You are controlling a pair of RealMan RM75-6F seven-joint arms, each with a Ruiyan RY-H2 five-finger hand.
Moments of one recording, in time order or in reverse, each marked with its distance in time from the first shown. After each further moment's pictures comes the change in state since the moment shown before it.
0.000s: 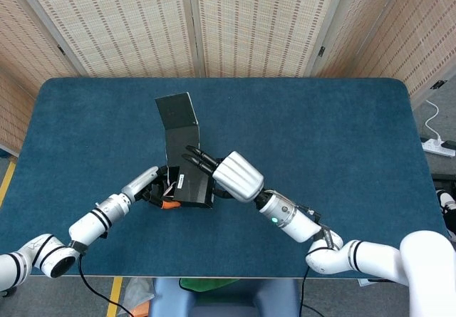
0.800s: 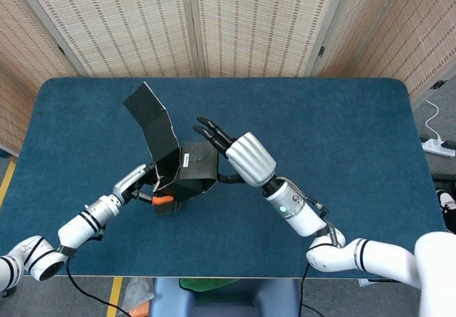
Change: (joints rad) left arm 0.039 -0.003 0.059 0.087 0.165 0.151 -0.459; right arm -0.026 0.063 0.105 -0.112 0.103 0.033 0.106
